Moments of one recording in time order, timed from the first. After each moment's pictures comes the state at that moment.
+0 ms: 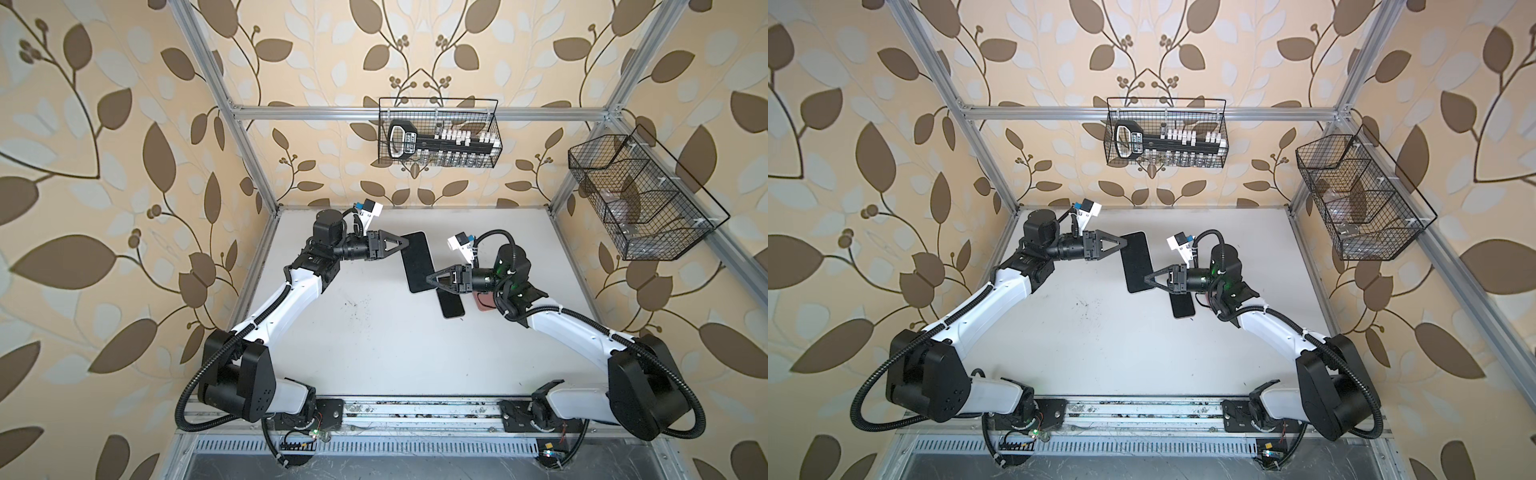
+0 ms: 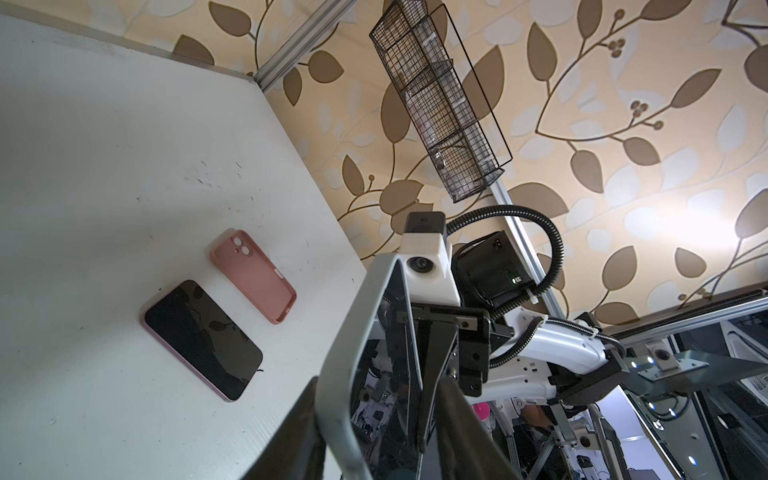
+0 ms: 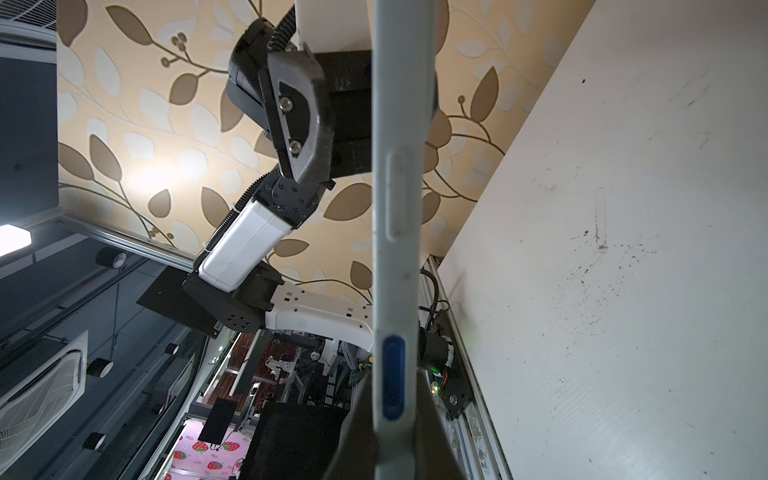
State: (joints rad) left arm -0.28 1.38 1.08 0.11 1.05 -0.78; right arm 0.42 1.34 0.75 0.53 -1.03 1.05
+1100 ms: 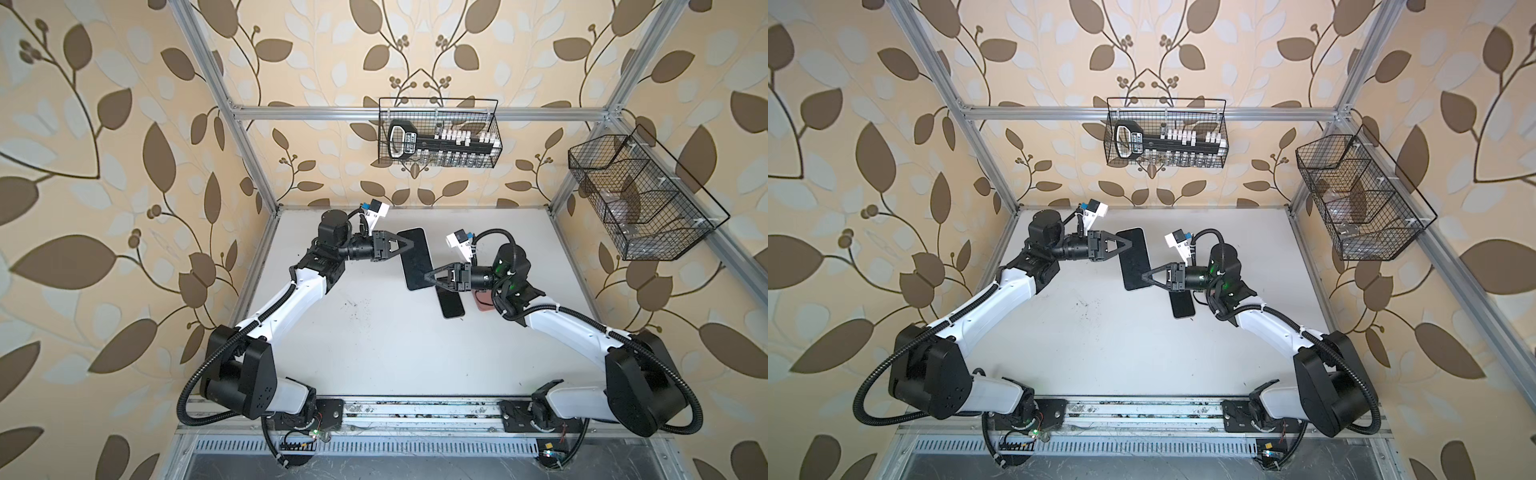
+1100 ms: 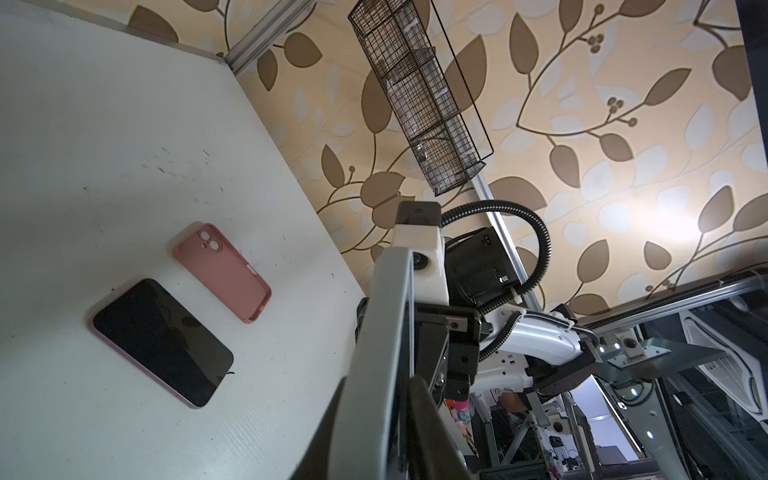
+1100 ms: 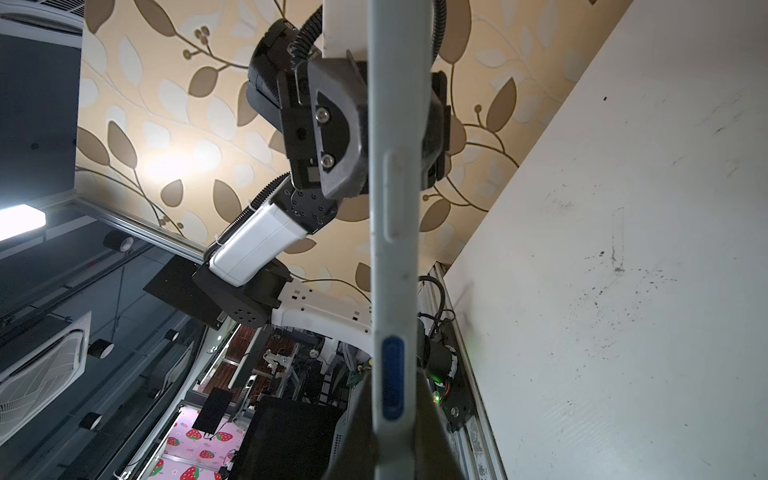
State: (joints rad) left arm -0.31 1.40 1.08 0.18 1.07 -0.87; right arm 0.43 1.35 0.76 0.61 -1.03 1.06
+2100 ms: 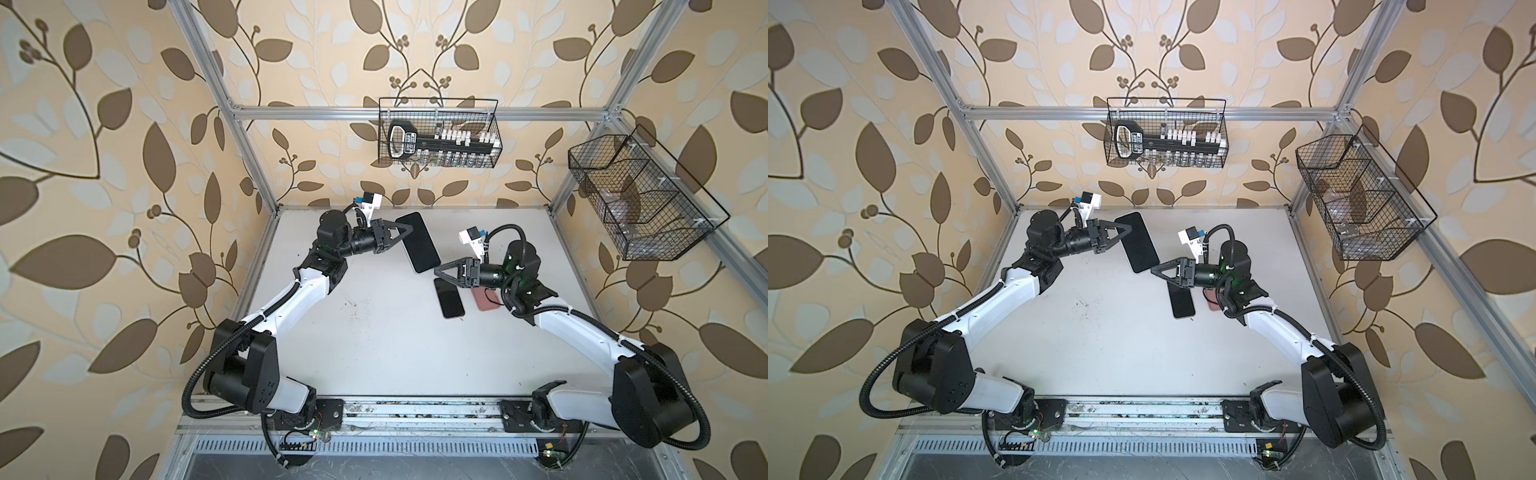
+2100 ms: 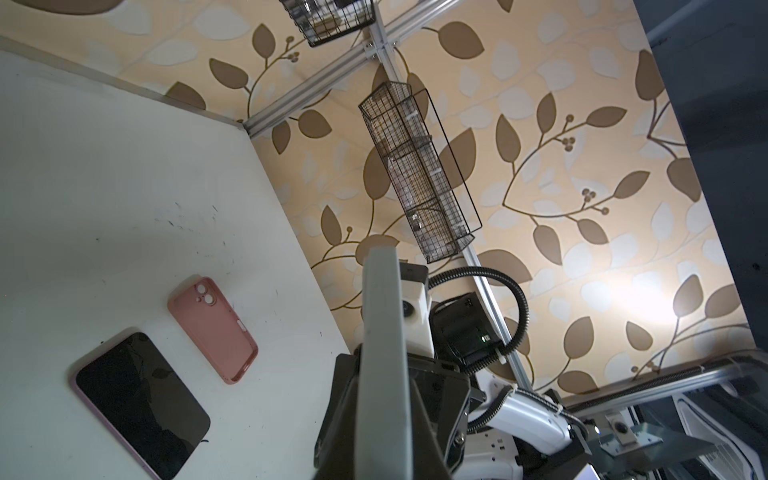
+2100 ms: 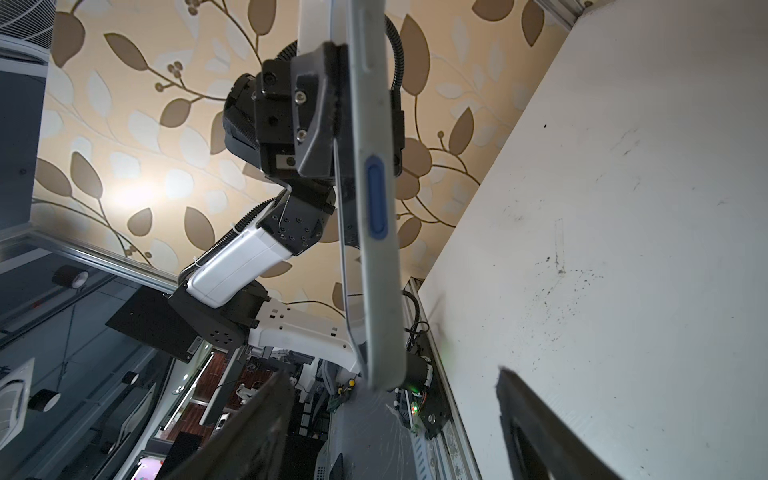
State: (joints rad) left arm -0.31 1.43 1.05 0.42 0.86 -1.11; right arm 0.34 1.27 0.76 0.44 -1.01 0.97
